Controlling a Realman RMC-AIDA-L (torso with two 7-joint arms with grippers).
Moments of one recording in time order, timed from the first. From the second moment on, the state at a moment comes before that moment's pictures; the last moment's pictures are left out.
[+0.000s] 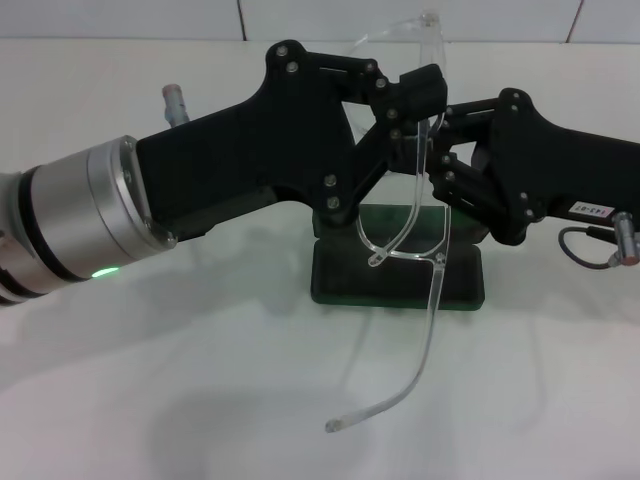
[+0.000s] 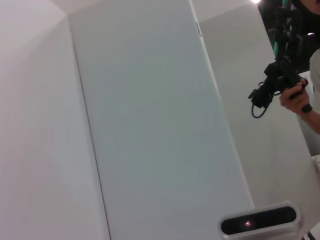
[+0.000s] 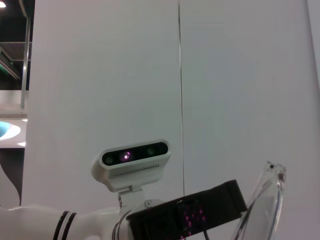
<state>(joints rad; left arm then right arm) -0.18 -2.10 1.57 1.18 1.02 1.40 -1.04 0.51 2.03 -1.30 -0.62 -1.12 -1.74 1.07</state>
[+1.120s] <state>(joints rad) -0.18 -2.09 1.44 1.22 0.98 1.62 -1.24 0.45 2.02 -1.16 -0.62 -1.10 -1.78 1.04</state>
